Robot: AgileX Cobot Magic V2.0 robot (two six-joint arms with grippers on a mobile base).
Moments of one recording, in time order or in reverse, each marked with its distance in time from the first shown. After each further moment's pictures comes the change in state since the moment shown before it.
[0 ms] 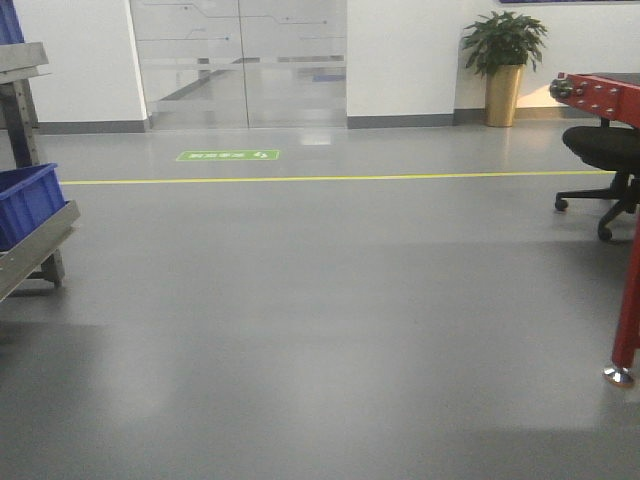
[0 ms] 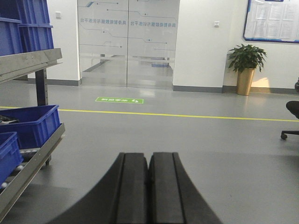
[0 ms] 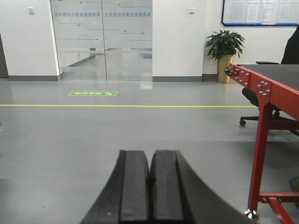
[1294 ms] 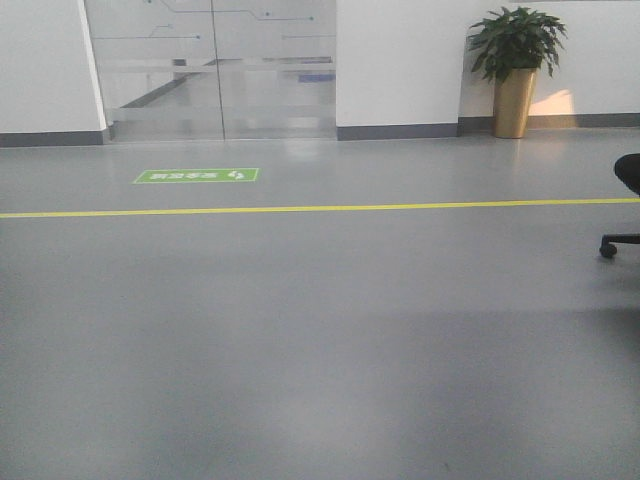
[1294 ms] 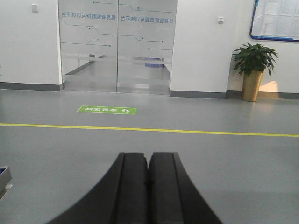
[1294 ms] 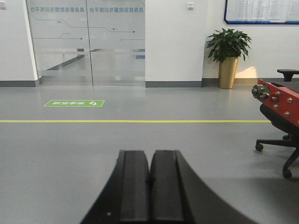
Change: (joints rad) left arm 0.000 -0.001 0.000 0.000 0.000 0.000; right arm -0.002 0.000 0.000 0.000 0.000 0.000
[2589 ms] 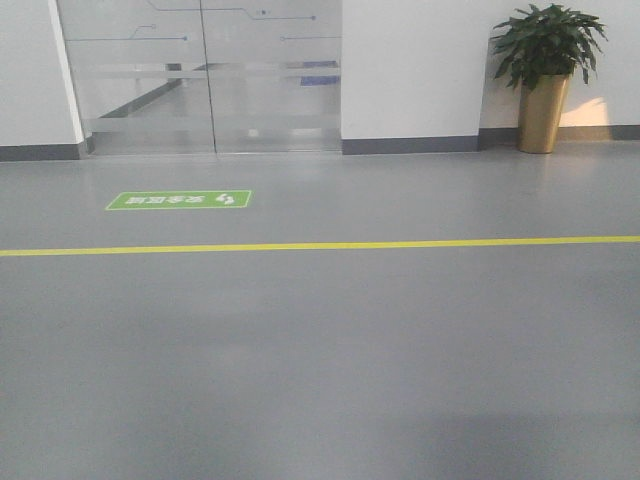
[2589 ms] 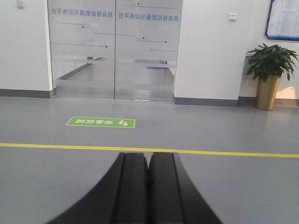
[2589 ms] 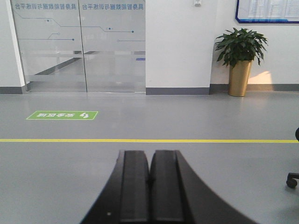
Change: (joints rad) left arm 0.000 0.000 0.000 0.000 0.000 0.000; right arm 0.000 0.000 0.000 0.000 0.000 0.000
